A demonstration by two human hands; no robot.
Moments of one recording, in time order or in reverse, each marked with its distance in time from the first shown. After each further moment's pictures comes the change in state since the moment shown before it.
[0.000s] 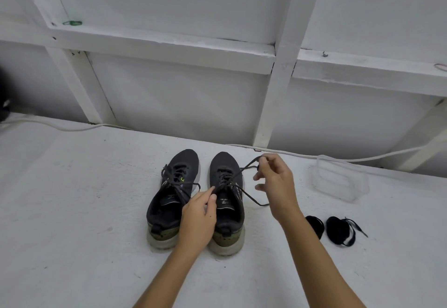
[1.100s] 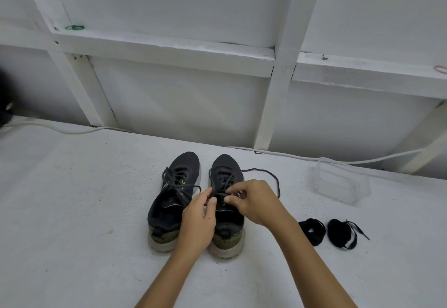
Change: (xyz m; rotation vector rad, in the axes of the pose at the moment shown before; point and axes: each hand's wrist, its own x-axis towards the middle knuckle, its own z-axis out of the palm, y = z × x) left_hand 0.002 -0.002 -0.002 -0.104 -0.035 -0.075; right_hand -0.007 0.009 0.016 -0.924 -0.443 -0.165
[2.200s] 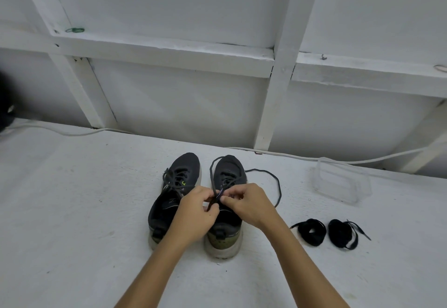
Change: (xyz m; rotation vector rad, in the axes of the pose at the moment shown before) left_hand 0.015 0.016 -0.025 0.120 -0.163 0.124; right_hand 0.005 0.003 0.021 0.352 0.022 0.117
